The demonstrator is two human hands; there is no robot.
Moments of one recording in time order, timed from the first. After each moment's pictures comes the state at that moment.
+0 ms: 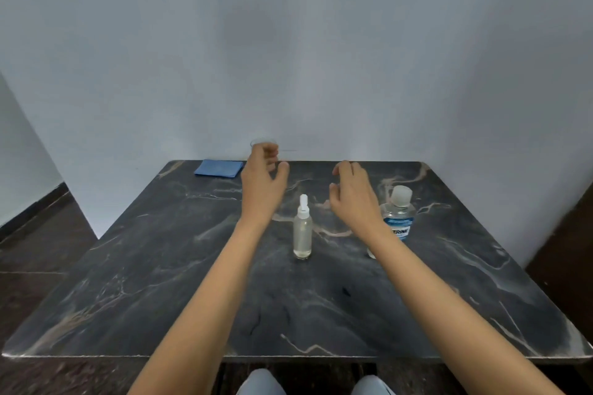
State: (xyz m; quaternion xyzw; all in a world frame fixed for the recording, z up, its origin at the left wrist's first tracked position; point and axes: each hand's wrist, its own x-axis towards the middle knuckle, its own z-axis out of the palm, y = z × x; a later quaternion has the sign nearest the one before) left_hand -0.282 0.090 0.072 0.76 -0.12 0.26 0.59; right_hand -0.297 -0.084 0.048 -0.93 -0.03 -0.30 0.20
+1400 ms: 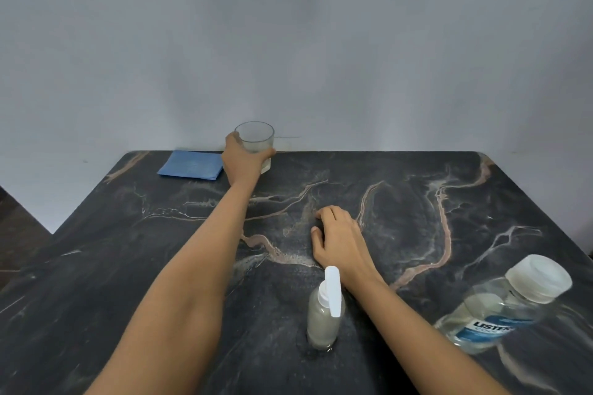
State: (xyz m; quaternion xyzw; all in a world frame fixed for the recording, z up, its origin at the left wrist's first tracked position) left_hand 0.010 0.102 -0.033 0.81 0.09 0.17 0.55; right_hand -0.145 -0.067 -0.095 -0.96 -0.06 -0.17 0.22
